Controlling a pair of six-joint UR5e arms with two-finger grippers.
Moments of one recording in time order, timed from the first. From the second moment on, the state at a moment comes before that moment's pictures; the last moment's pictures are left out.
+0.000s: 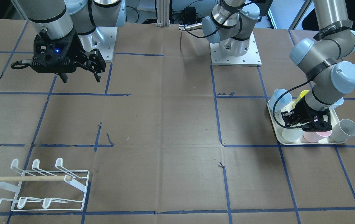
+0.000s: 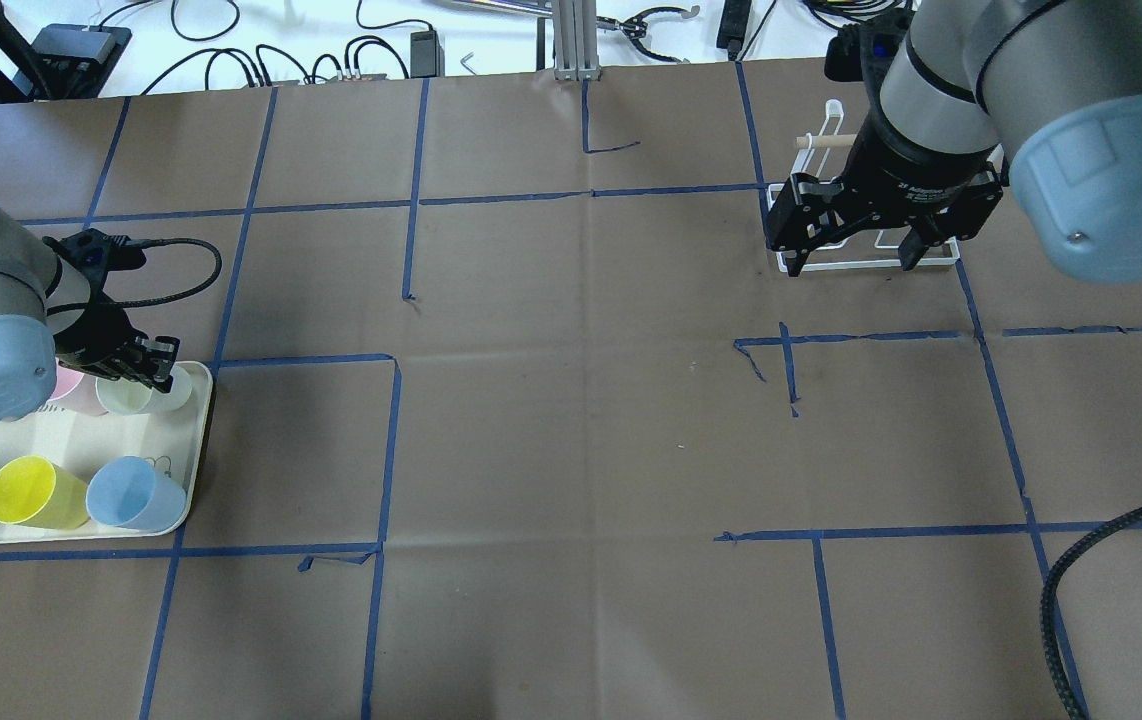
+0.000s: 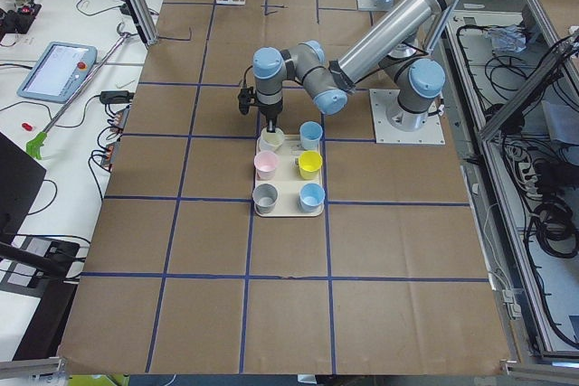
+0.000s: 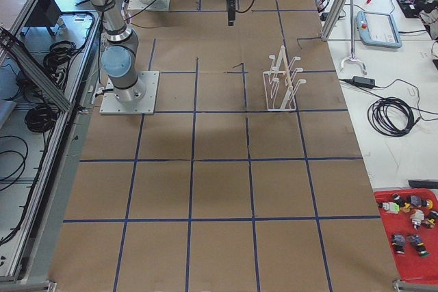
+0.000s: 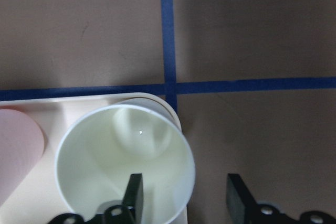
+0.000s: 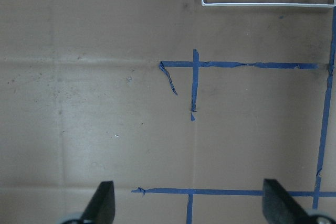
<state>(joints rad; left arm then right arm) -1.08 -1.78 -2.01 -0.93 1.58 0.50 1.61 -1.61 1.68 -1.66 -1.55 0.01</state>
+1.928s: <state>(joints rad) -1.30 -1.74 -1.50 -1.39 1.37 0.45 1.61 -1.63 2.11 -2.87 -1.19 0.82</state>
